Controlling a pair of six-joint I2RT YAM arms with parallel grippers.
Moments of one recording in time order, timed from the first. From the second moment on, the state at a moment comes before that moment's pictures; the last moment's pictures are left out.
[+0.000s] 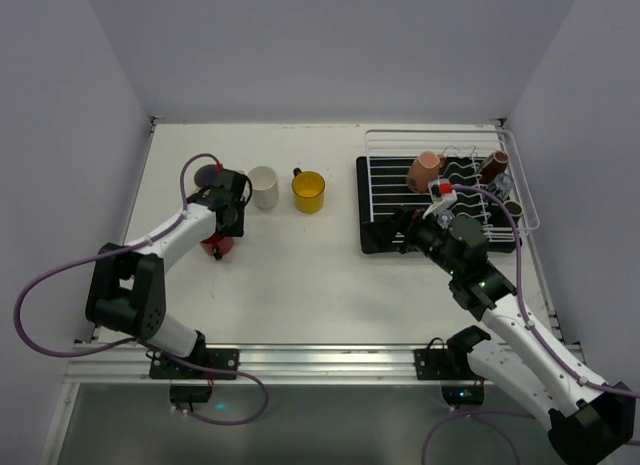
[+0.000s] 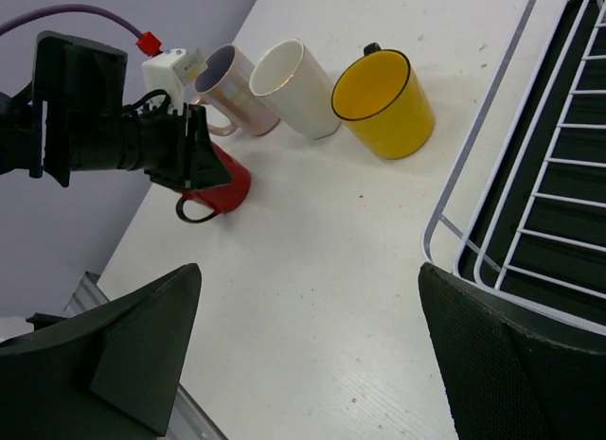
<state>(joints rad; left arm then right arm) -0.29 1.52 0.97 -0.54 -0.30 -0.24 0.48 0.75 0.57 0.03 -0.21 0.58</state>
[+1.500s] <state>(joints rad) -0.44 0.57 0.62 -0.22 0.44 -0.28 0.25 1.73 1.36 -0.33 0.47 0.36</state>
